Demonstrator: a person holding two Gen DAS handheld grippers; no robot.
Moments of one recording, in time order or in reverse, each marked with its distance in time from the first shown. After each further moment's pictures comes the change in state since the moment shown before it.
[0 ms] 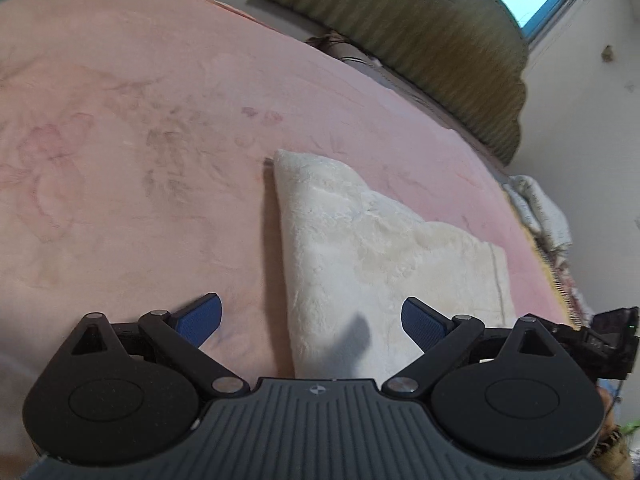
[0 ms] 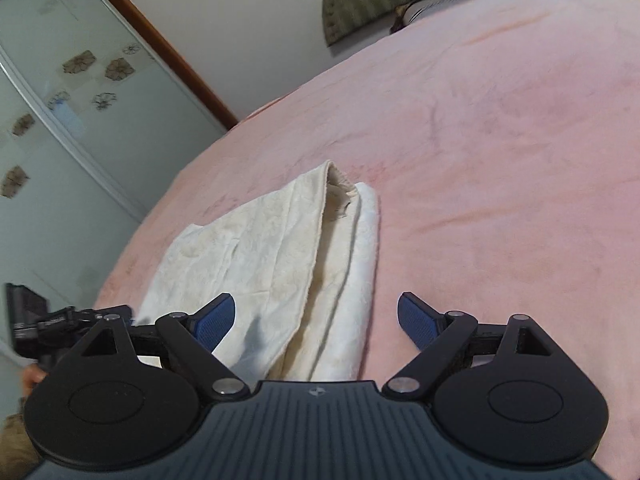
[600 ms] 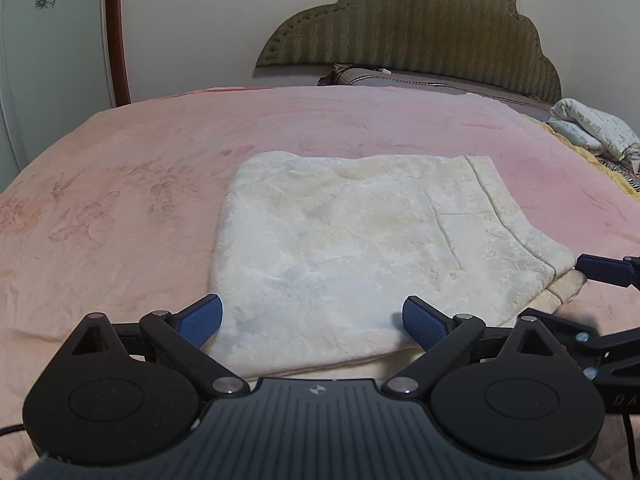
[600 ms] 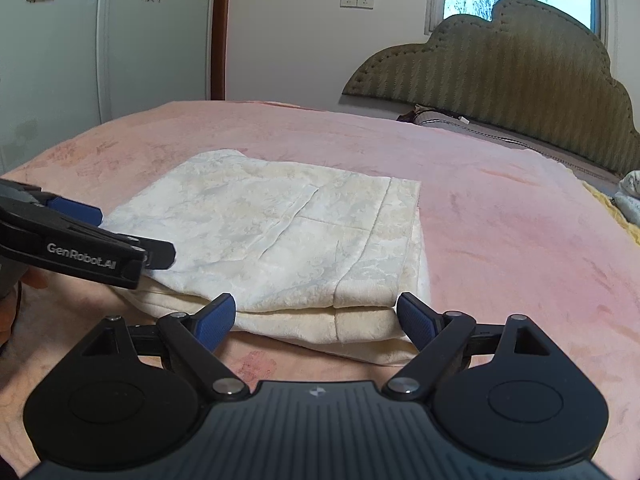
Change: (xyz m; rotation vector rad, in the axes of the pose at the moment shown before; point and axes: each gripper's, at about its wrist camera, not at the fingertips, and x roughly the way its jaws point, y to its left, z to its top) left arm -0.025 -0.137 -0.104 0.362 -0.164 0.415; right arm -0.027 0.145 -0.117 -0.561 -0.136 -0.424
